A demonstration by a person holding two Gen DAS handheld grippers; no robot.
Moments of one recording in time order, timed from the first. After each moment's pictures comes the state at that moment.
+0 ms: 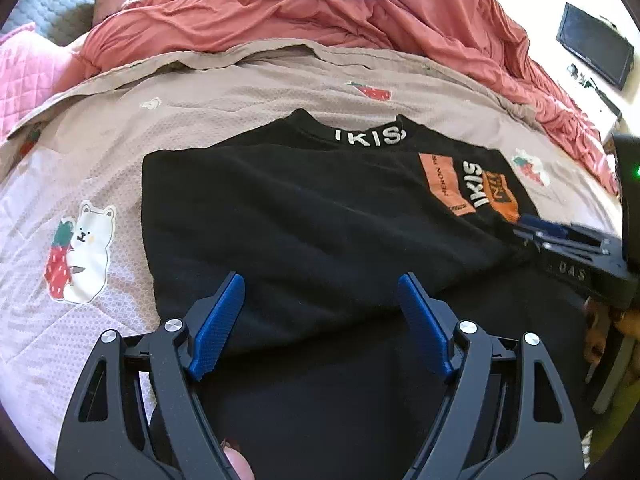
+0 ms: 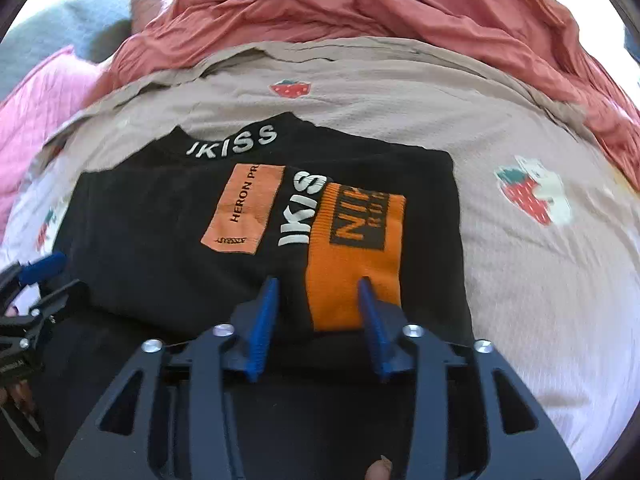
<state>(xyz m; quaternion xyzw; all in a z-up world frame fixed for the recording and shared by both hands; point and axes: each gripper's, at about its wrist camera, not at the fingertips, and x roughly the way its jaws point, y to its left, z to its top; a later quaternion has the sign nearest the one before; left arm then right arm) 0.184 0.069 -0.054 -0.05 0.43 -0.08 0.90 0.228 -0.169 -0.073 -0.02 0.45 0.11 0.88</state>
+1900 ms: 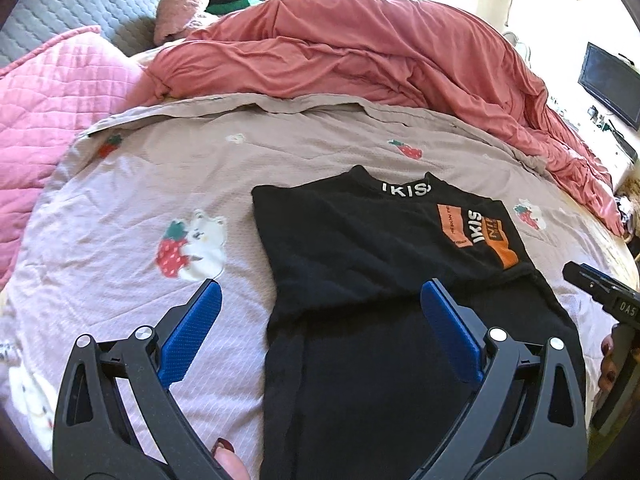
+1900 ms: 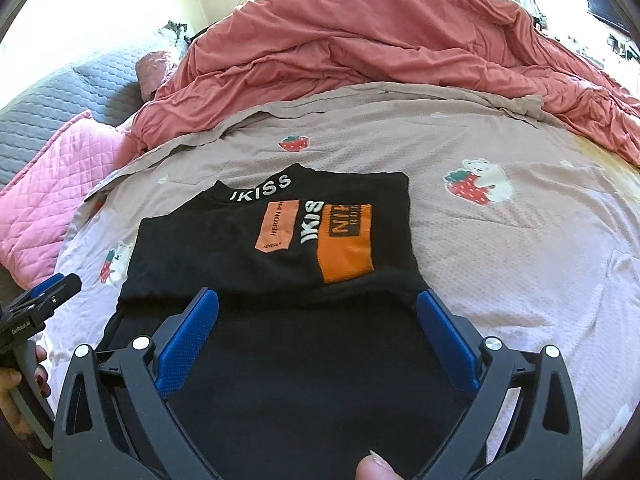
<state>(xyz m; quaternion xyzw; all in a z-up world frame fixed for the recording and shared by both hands) 0.110 0.120 0.016 -0.07 0.38 -0.01 0.92 0.145 -0.208 -0.003 0.05 0.40 0.12 0.91</state>
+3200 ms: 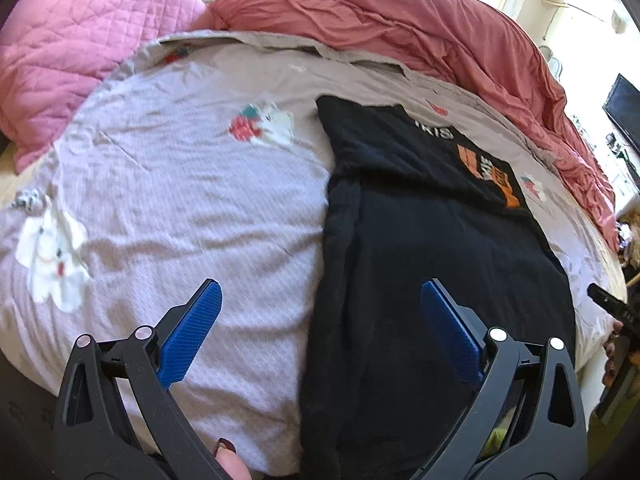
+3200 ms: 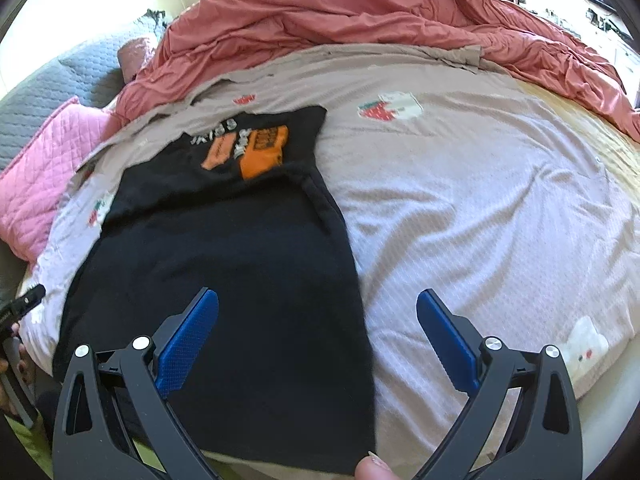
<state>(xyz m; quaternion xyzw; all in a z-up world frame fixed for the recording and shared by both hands) -0.006 0.150 -0.018 -0.15 0.44 0.02 0.89 0.048 -0.299 -0.026 0.05 0.45 0.09 0.89</state>
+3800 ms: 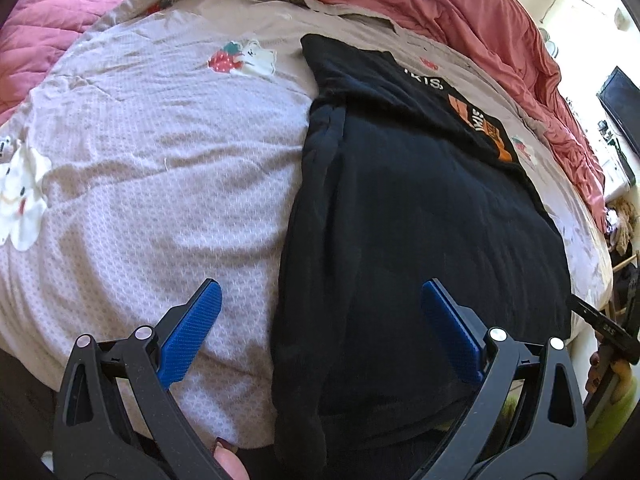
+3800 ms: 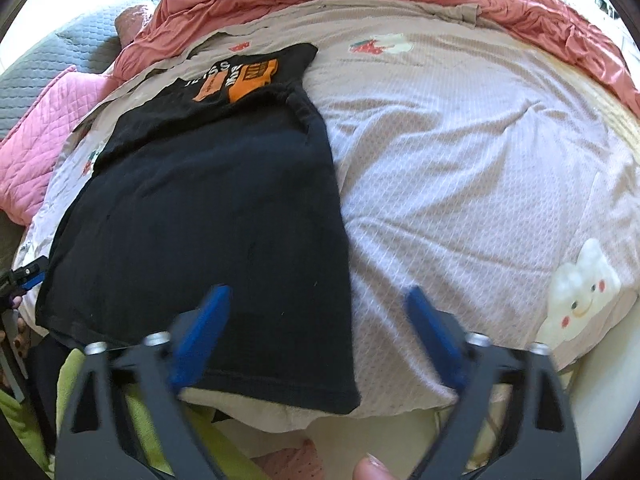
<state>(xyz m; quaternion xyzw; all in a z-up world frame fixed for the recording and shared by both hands) -0.022 0.135 -0.055 -0.17 0.49 -0.01 0.86 0.009 -0.311 -0.068 0.05 0.50 0.10 0.86</state>
